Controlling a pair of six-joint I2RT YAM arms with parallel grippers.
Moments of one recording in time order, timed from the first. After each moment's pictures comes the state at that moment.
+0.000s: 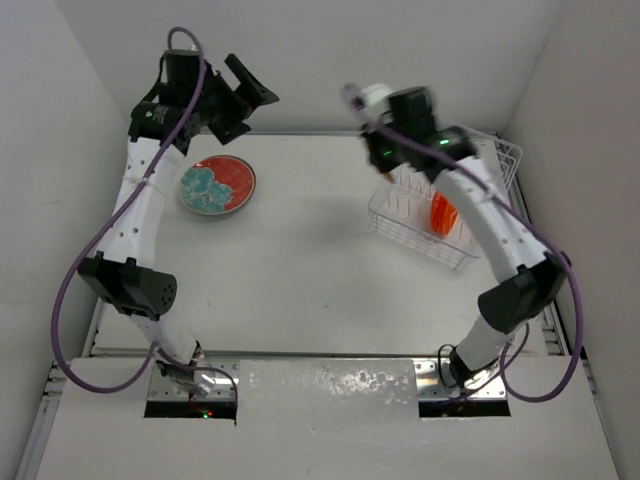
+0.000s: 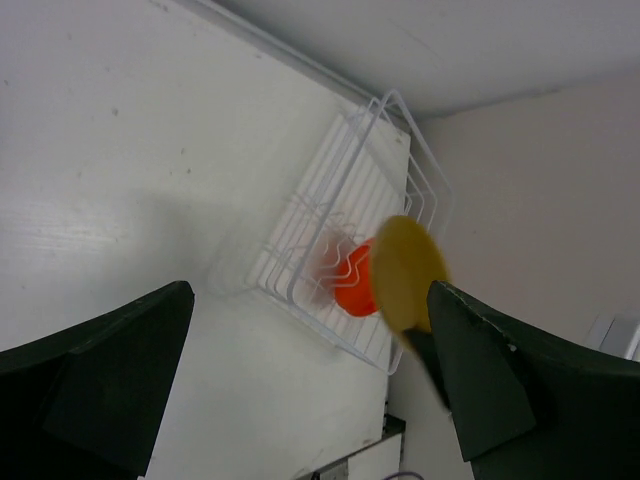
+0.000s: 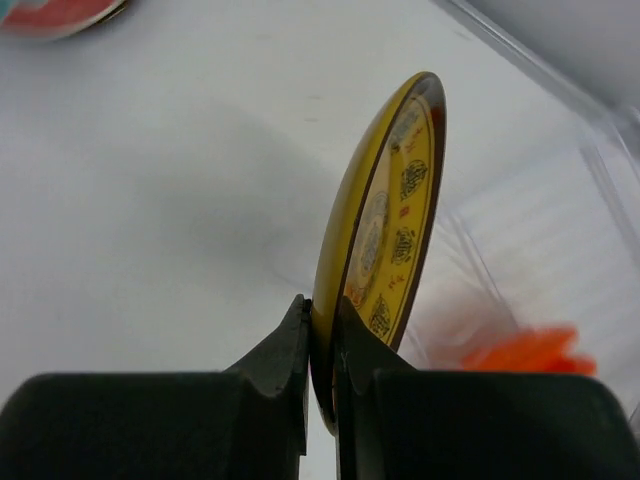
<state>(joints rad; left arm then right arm) -0.16 1.69 2.08 -0.85 0.25 -0.85 0.34 1.65 1.82 -0.83 -0.02 -0.10</state>
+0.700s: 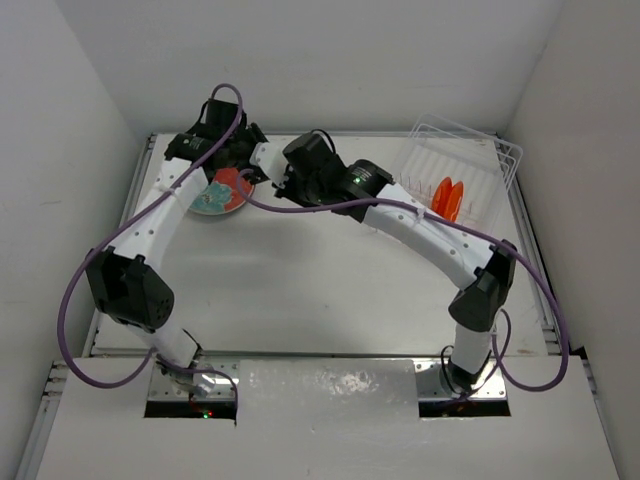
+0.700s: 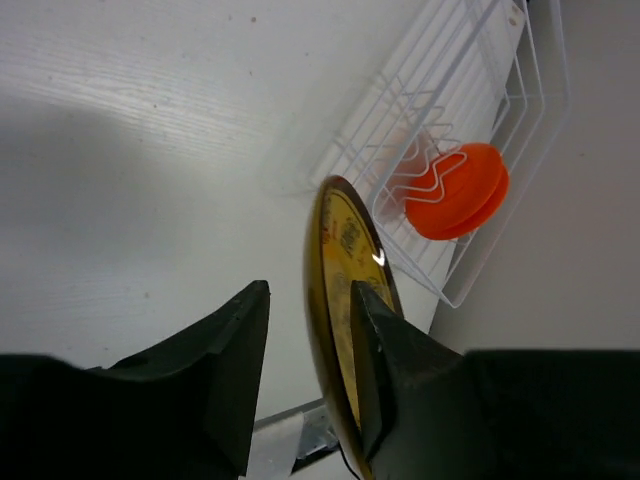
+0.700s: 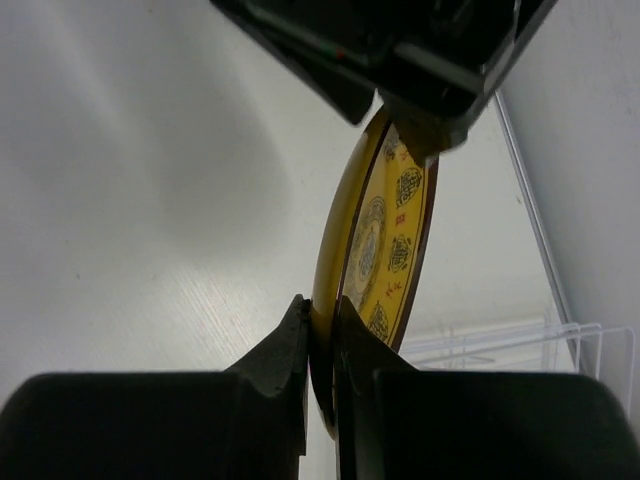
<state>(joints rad) -0.28 1.65 1.70 -0.82 0.26 -0.86 0.88 1.83 1.92 -0.78 0.21 -0.45</state>
